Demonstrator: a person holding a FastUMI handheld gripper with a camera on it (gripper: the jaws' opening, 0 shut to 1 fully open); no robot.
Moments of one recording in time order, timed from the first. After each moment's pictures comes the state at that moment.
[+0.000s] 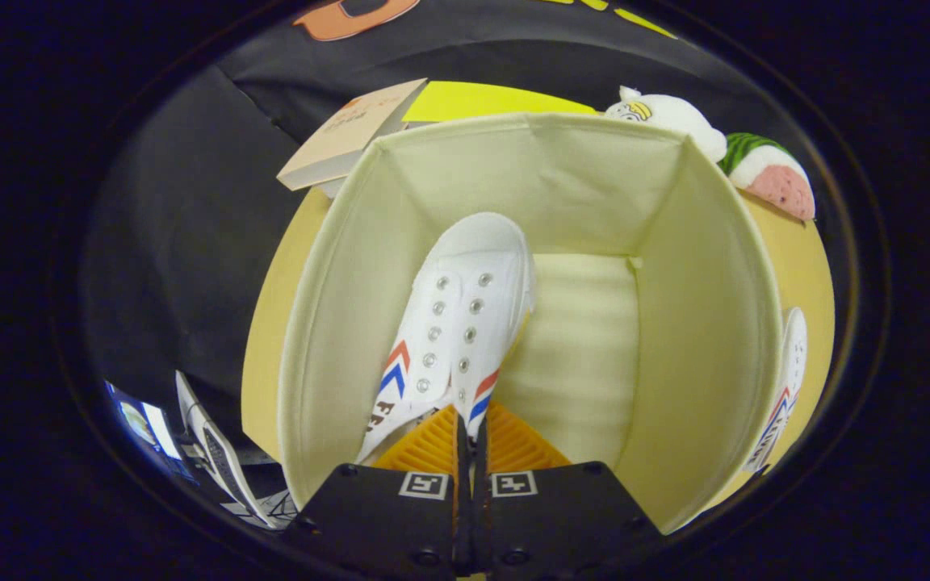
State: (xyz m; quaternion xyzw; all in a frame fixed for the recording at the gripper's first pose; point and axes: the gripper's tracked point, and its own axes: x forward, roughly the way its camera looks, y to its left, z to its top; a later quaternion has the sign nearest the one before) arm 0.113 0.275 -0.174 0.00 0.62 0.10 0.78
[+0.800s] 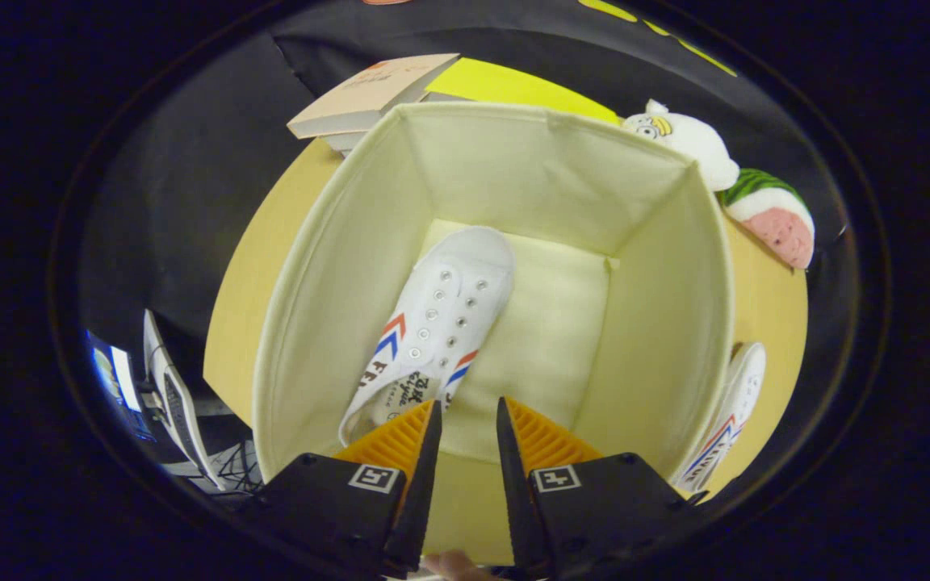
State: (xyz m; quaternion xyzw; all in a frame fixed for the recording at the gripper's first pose) arm 0.105 0.228 -0.141 -0.12 0.63 0.08 0.76
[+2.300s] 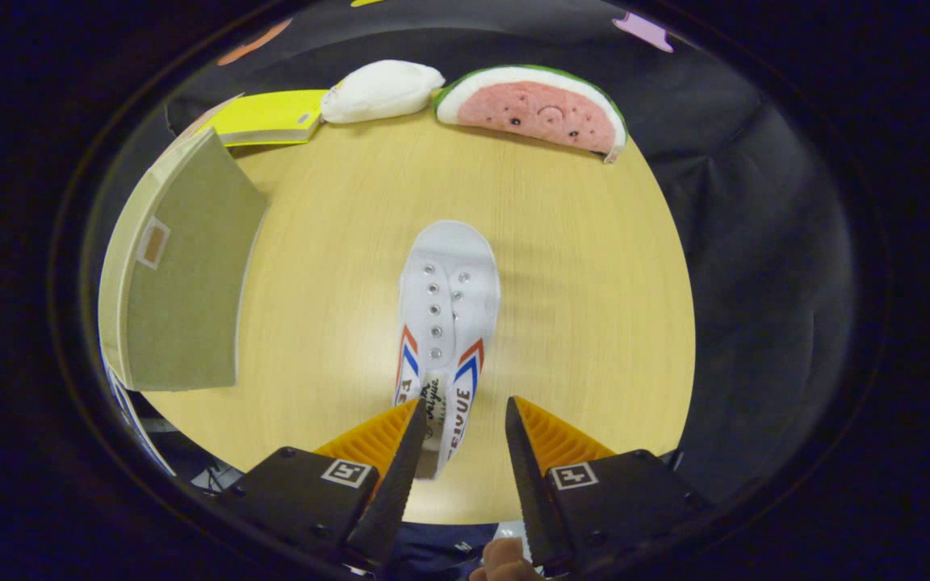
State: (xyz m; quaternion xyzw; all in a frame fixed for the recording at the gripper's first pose) arm 0.049 -0.118 -0.150 -0.07 0.64 -0.07 0.76
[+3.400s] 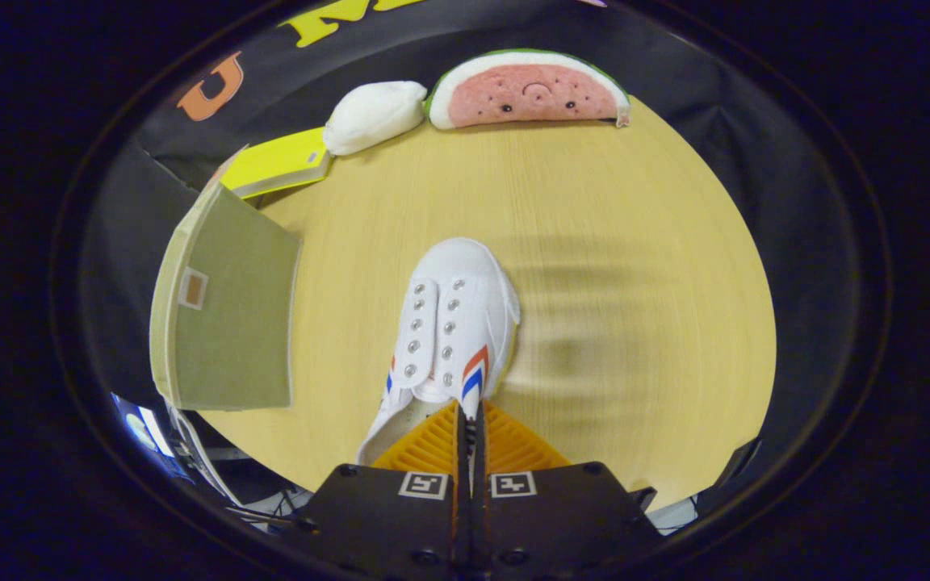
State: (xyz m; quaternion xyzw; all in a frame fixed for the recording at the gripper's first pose) arm 0.059 -0.104 -0.150 0.08 0.61 0.02 0.79
